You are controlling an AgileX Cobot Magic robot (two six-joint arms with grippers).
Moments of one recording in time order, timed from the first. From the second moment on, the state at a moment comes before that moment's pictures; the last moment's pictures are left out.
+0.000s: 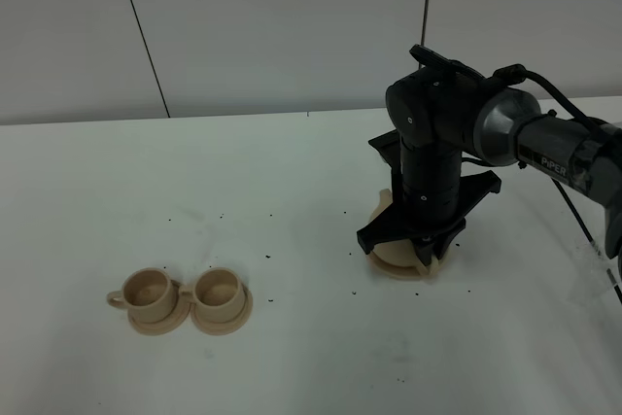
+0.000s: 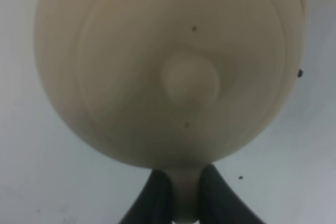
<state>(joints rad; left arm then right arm) 0.00 -0.01 -0.51 0.00 1.04 -0.05 0.53 2.26 -1.85 -0.05 1.20 0.05</state>
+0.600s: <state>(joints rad) 0.00 -0.01 -0.51 0.00 1.04 -0.05 0.53 2.26 -1.85 -0.05 1.20 0.05</state>
